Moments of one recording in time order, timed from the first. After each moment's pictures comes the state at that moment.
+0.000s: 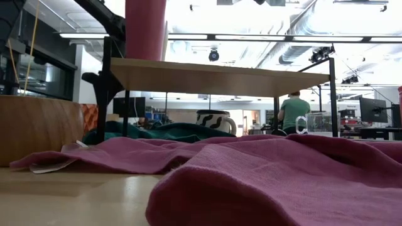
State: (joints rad) left arm 1.09 1.77 1.43 -1.38 -0.12 -0.22; right arm -0.41 1.56 2.01 -1.24 -0.47 -0.20
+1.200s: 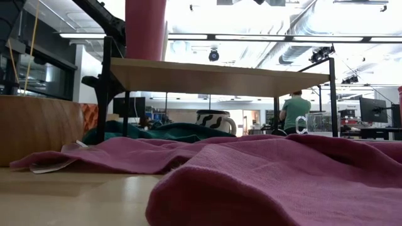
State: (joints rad) left arm 1.09 1.77 1.39 -1.34 -0.10 -0.19; right arm -0.41 1.56 2.01 -1.24 -0.47 -0.22
